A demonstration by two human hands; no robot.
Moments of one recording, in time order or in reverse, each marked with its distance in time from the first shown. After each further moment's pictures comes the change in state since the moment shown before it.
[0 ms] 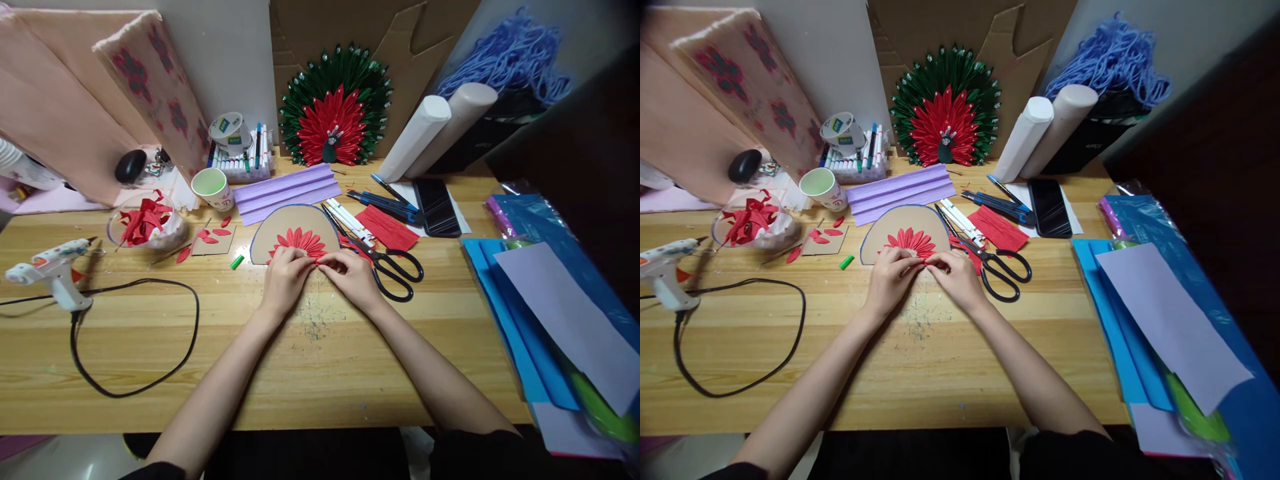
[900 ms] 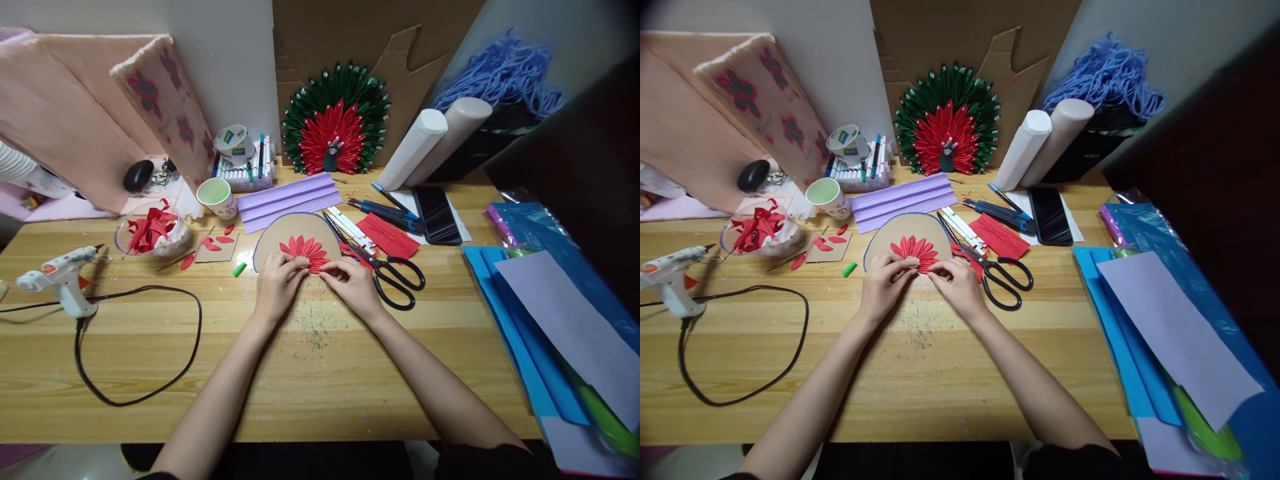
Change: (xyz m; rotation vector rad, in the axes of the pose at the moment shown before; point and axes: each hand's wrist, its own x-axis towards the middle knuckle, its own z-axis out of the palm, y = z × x) left_hand 0.001 -0.005 -0.017 -0.038 -0.013 -0.103; right_hand -0.001 -0.001 0.004 0.025 0.039 0.040
